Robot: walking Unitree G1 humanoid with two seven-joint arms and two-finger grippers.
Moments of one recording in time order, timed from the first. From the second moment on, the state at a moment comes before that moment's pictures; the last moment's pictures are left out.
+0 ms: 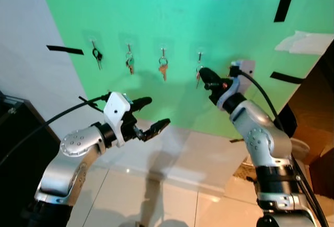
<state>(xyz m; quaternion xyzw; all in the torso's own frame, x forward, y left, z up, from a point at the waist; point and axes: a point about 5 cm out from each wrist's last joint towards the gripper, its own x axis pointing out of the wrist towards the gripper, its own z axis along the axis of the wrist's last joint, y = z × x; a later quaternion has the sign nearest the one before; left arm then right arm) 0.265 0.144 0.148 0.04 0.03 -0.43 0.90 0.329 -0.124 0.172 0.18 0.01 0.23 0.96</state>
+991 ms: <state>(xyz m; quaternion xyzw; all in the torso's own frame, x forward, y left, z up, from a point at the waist) 0.265 0.142 0.148 0.04 0.03 -0.43 0.90 0.335 -0.128 0.186 0.21 0.01 0.21 0.95</state>
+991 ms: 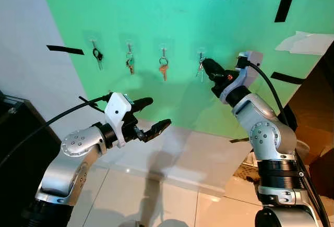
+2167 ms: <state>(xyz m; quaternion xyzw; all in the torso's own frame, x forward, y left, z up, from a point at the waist) 0.265 0.139 0.149 0.03 0.02 -0.44 0.90 0.333 -0.127 0.181 0.13 0.04 0.21 0.97</state>
